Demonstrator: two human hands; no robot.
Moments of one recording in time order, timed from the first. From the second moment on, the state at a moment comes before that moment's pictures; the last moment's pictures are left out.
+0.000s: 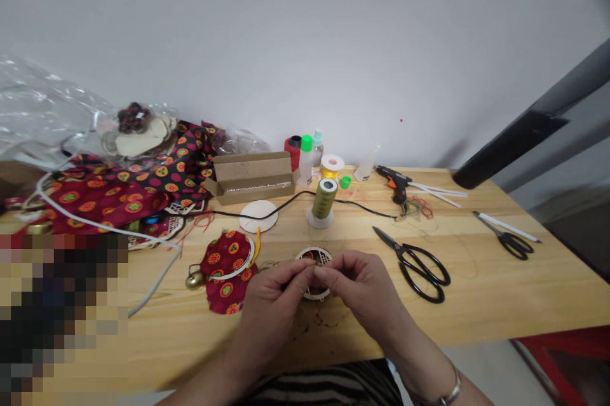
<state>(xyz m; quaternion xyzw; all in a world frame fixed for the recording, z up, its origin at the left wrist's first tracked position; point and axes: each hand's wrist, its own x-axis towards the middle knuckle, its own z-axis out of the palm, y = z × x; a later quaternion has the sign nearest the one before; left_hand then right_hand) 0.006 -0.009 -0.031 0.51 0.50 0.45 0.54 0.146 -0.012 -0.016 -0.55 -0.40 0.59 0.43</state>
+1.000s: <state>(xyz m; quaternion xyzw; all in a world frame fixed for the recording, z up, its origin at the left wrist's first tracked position) 0.003 -0.009 -0.031 0.55 0.47 0.37 0.58 0.158 -0.009 -0.028 -0.43 -0.31 0.73 0.43</state>
